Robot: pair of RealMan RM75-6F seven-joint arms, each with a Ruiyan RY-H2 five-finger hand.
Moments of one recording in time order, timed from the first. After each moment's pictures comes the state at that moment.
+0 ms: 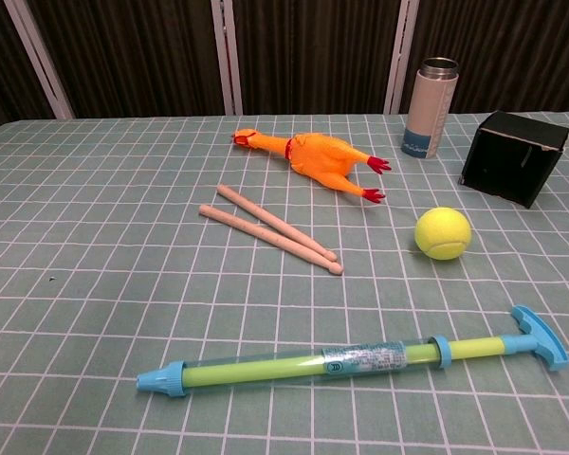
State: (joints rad) left arm -0.21 -1.36 -0.01 -1.37 1.56 1.45 0.32; right arm 0.13 -1.25 0.07 -1.40 -1.55 1.48 0.09
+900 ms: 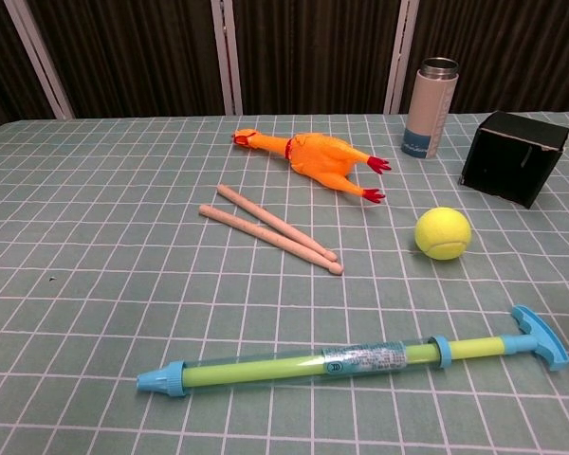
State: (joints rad) left arm -0.21 -1.34 0.00 -1.38 1.61 1.48 0.29; right arm 0.16 -1.30 -0.01 -1.62 -1.60 1.37 0.11
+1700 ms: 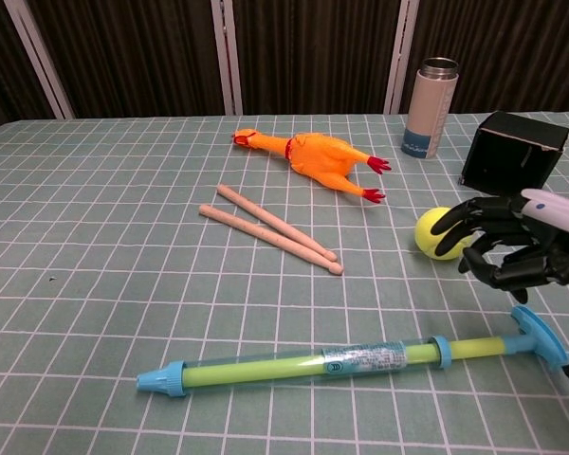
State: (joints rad) left arm -0.21 -1.35 -0.01 -1.37 1.59 1.46 0.29; right arm 0.32 -1.53 0.15 -1.74 -1.26 1.10 0.17
